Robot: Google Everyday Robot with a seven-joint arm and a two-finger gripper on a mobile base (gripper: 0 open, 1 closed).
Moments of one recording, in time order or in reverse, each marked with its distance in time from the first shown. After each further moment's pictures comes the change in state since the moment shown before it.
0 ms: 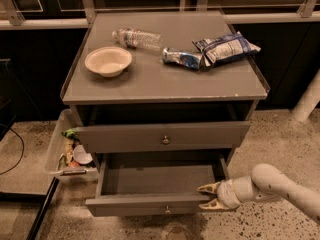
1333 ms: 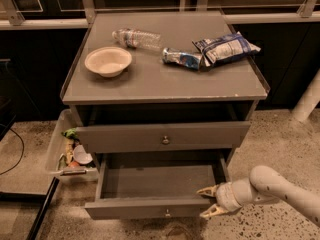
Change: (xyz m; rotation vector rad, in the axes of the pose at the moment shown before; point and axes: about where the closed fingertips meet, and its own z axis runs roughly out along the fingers) arm 0.001 0.015 0.008 -0.032 -0.009 0.018
